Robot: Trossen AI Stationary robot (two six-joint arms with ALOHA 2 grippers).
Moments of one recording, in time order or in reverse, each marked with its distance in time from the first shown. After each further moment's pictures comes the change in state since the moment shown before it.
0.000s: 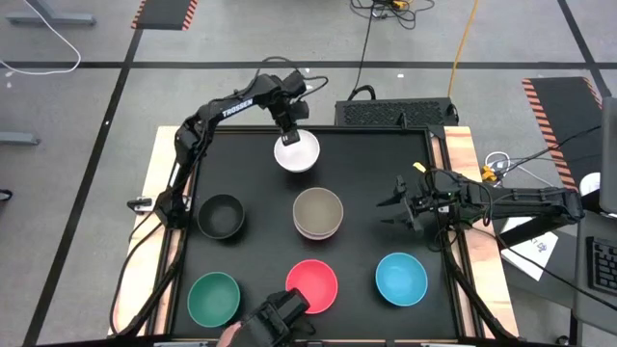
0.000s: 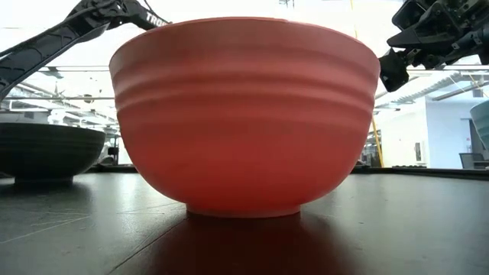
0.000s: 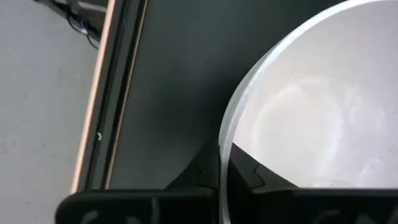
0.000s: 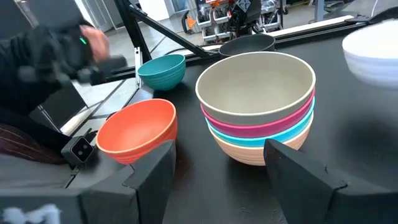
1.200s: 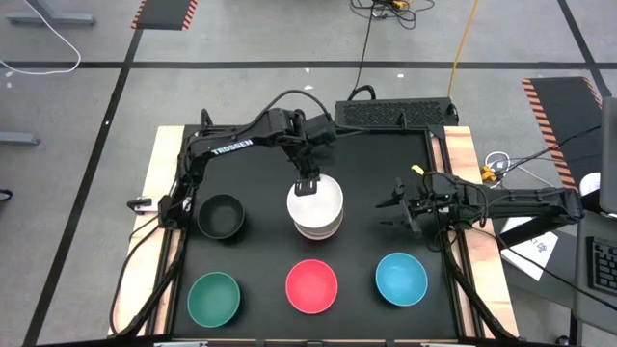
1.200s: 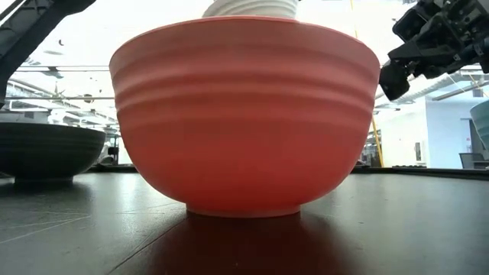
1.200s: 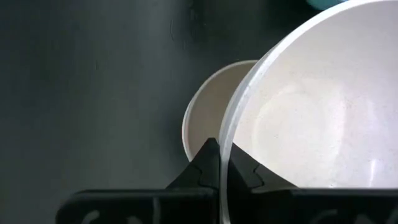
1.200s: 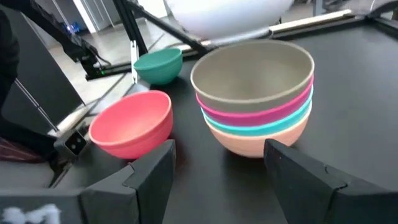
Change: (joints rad) left arm -0.488 -0.109 0.283 -0.228 -0.007 -0.239; right arm 0.000 0.002 -0.054 0.048 0.007 -0.006
